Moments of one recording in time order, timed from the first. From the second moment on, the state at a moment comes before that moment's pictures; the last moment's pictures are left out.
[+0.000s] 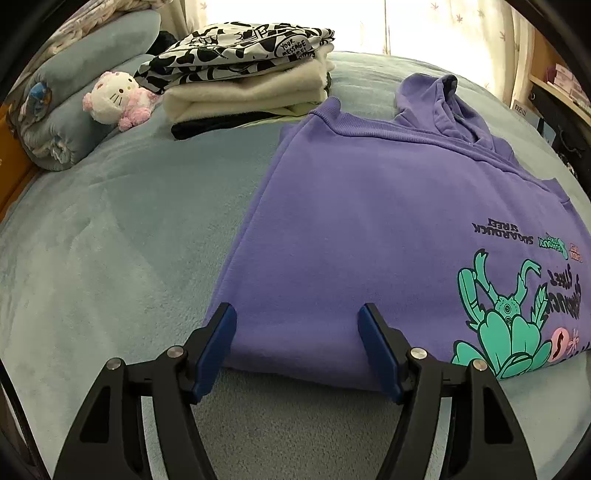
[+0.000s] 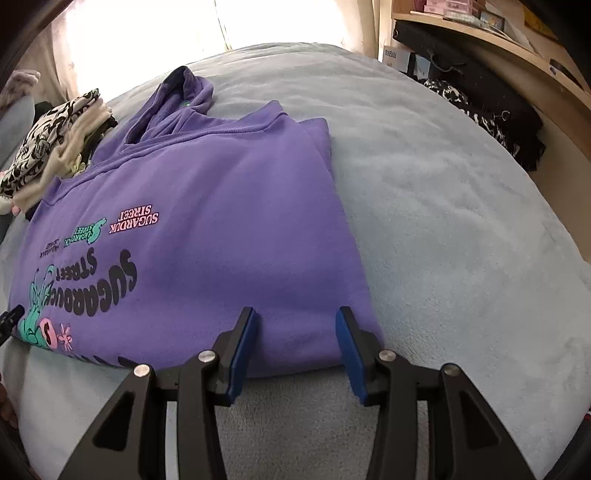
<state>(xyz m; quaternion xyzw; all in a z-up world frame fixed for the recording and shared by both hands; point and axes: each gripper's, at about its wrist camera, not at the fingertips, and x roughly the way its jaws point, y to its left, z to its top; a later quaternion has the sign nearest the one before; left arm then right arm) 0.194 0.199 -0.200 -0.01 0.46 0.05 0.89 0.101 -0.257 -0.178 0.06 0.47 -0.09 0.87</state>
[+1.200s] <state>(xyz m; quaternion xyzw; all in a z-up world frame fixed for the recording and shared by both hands) 0.363 0.154 -0.100 0.05 0.55 -0.03 0.83 0.226 -0.215 -0.088 -0.05 0.52 -0.02 0.85</state>
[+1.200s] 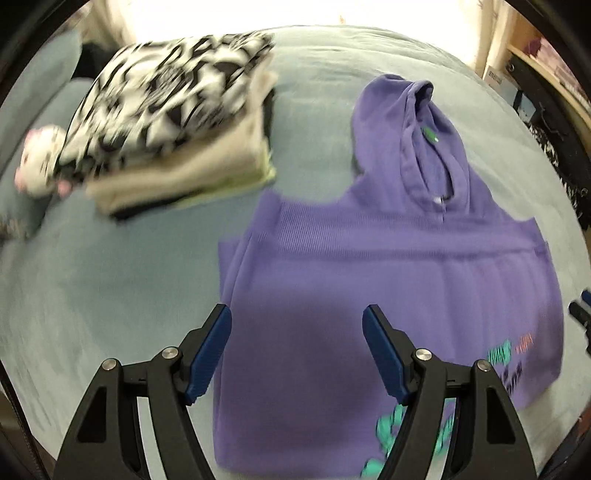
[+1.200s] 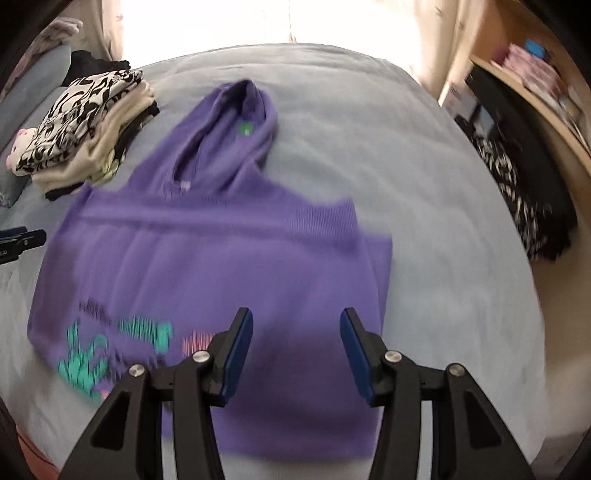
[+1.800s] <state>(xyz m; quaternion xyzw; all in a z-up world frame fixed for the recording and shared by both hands) 0.546 0.088 -0.151 0.04 0.53 0.00 0.85 0.438 -0.233 -0.128 0.06 0.51 0.00 0.86</state>
